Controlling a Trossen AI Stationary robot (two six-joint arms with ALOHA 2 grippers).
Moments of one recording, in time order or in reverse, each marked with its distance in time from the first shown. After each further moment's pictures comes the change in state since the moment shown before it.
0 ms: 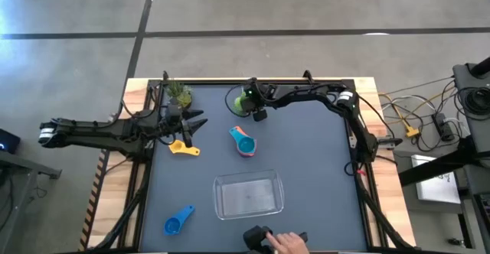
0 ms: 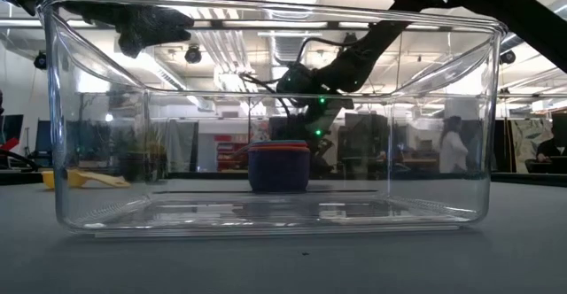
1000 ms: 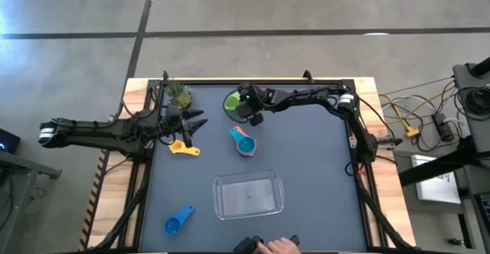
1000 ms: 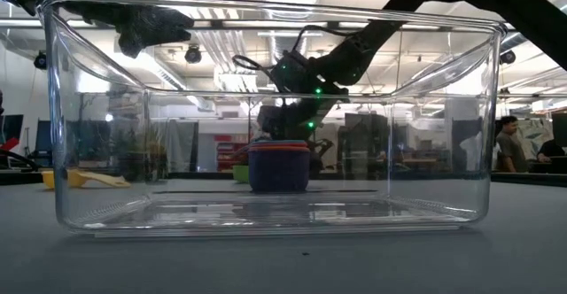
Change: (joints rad) left arm 0.000 0.001 0.000 0.000 0.000 0.000; right arm 0.060 -0.029 0.000 0.045 -0.058 -0.055
